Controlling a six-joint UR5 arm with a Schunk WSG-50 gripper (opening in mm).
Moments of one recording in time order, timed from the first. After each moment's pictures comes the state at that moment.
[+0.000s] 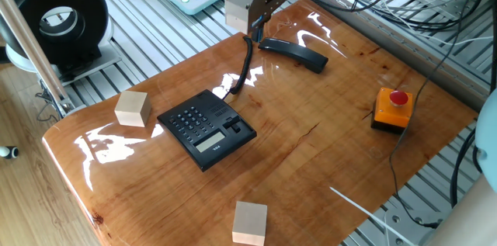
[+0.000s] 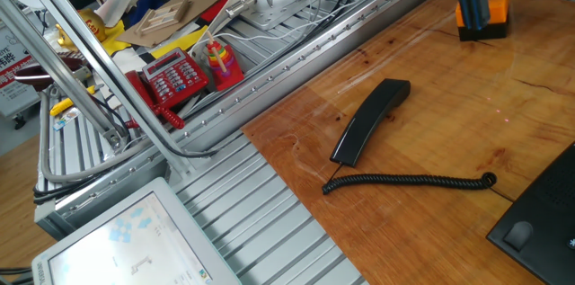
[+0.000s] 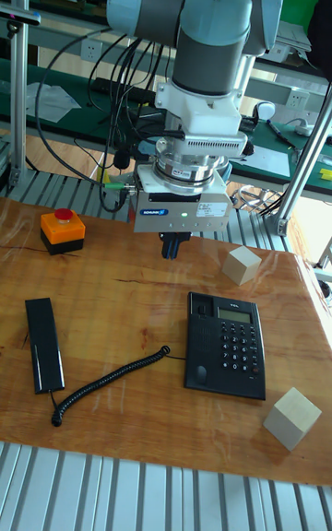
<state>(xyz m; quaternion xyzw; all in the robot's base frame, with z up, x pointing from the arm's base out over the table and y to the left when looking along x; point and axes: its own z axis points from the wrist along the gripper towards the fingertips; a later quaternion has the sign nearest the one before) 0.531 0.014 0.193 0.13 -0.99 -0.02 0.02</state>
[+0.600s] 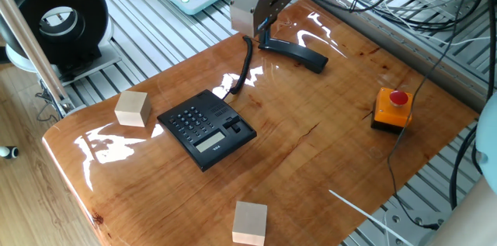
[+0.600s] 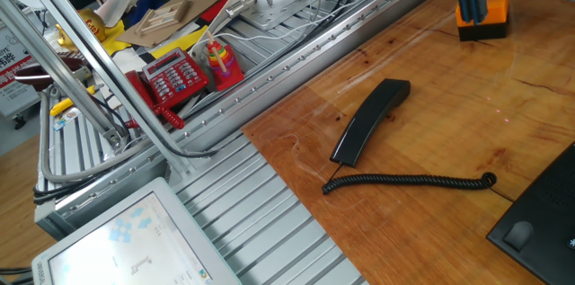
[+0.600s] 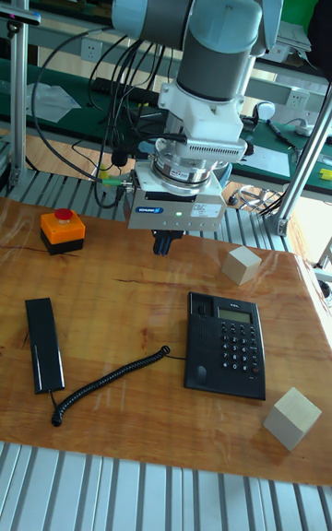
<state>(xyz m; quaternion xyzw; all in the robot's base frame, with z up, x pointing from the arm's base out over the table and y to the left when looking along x) 0.527 0.000 0.191 0.12 -0.99 0.01 0.03</state>
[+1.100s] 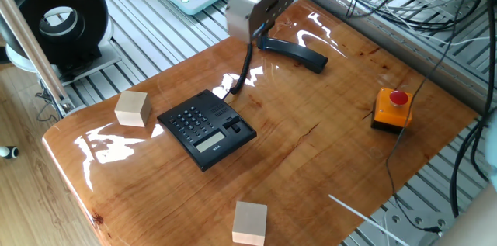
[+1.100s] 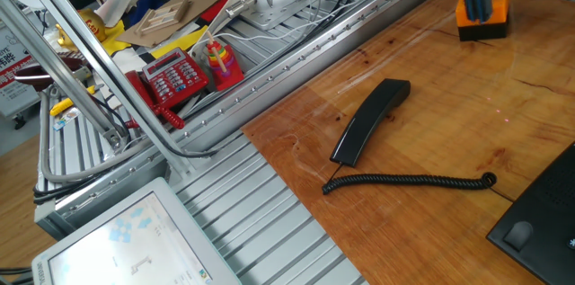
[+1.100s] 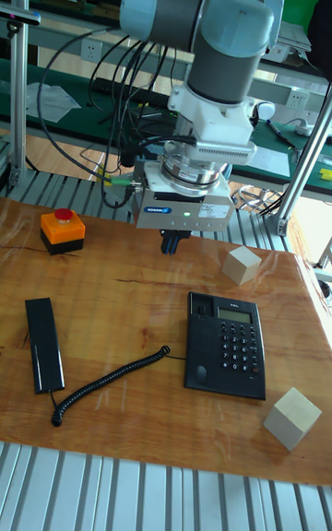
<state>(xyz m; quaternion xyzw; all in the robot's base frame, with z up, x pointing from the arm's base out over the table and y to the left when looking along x) 0.515 0.026 0.186 0.10 -0.99 0.01 0.04</state>
